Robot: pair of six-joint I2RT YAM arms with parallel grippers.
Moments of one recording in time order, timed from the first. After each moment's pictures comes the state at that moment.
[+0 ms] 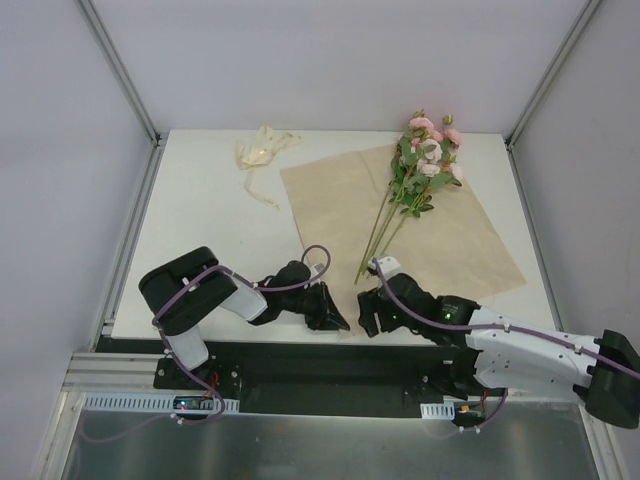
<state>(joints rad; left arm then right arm) -0.90 1.73 0.43 0.64 0.56 -1.39 1.01 0.91 0.51 -0.46 0.16 0.54</state>
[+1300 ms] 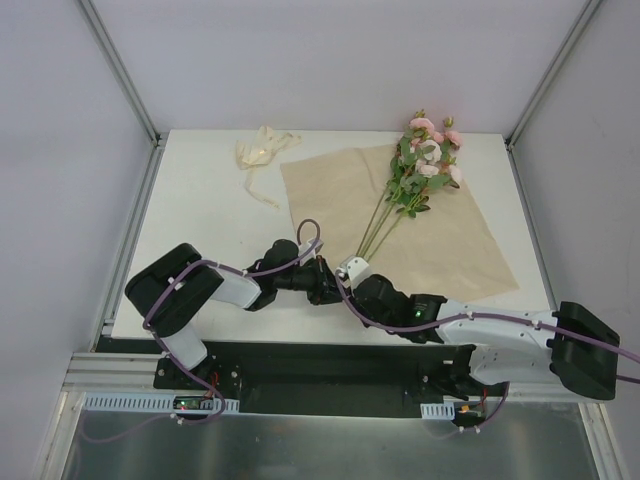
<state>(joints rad) -0.77 1.67 0.50 0.73 0.68 -1.48 1.18 1.16 0.55 -0.21 0.34 0.25</state>
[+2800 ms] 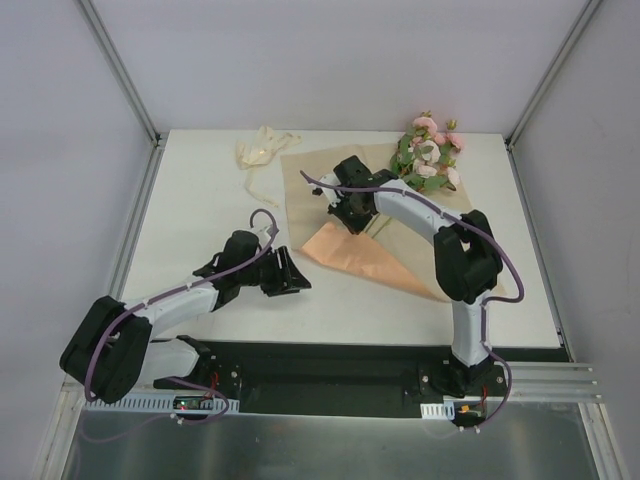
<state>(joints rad) -0.53 1.20 0.44 0.08 0.50 -0.87 0.63 1.99 1.60 -0.78 -0.06 -0.35</state>
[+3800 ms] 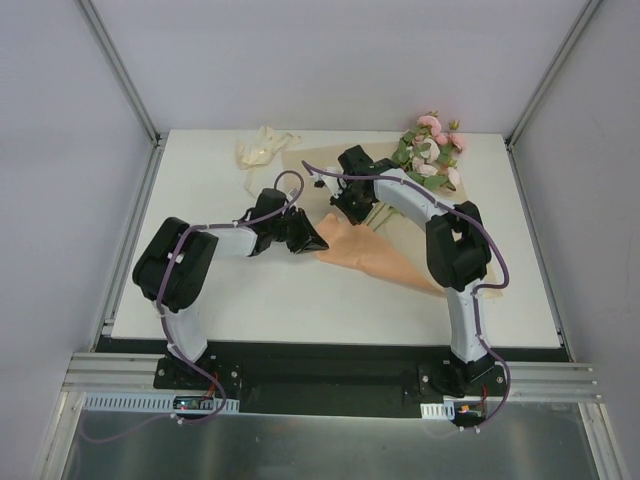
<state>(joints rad) -0.47 1.79 0.90 0.19 0.59 -0.94 0.56 2.14 1.78 -0.84 -0.12 -0.47</state>
